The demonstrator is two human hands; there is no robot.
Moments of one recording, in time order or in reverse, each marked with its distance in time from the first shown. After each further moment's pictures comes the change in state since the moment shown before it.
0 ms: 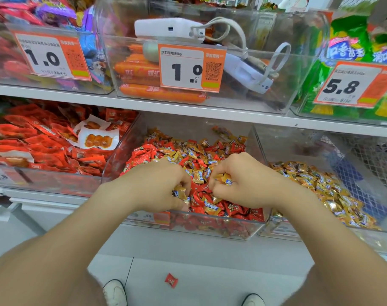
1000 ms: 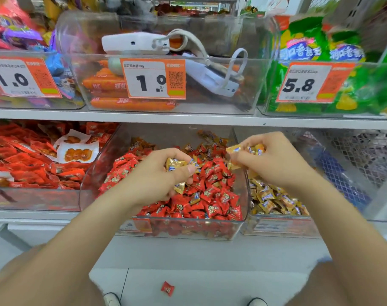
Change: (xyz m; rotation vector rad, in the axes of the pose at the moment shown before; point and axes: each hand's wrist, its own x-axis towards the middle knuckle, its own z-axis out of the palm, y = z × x) left_hand 0.017 0.047 -0.007 -1.068 0.257 -0.168; right_hand -0.053 0.039 -0.045 0.529 0.443 0.351
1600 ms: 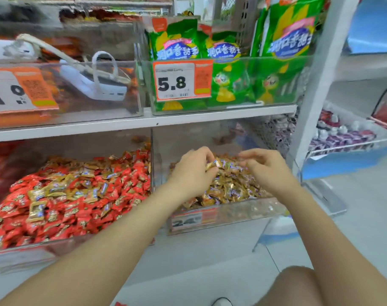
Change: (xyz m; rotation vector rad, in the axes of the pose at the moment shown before) left_hand 0.098 0.052 0.232 0.581 -0.075 0.360; right_hand -0.035 0.184 -0.112 0.070 0.364 0.217
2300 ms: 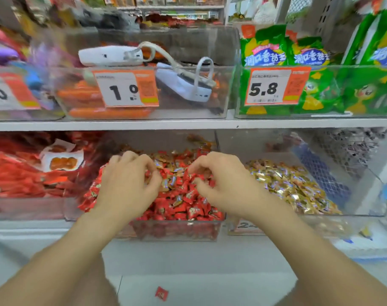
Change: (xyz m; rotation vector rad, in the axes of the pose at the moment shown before) left_hand -0.151 -0.142 -0.148 0.488 0.394 -0.318; right_hand -0.074 -0.158 0.150 -0.320 -0.409 -0.674
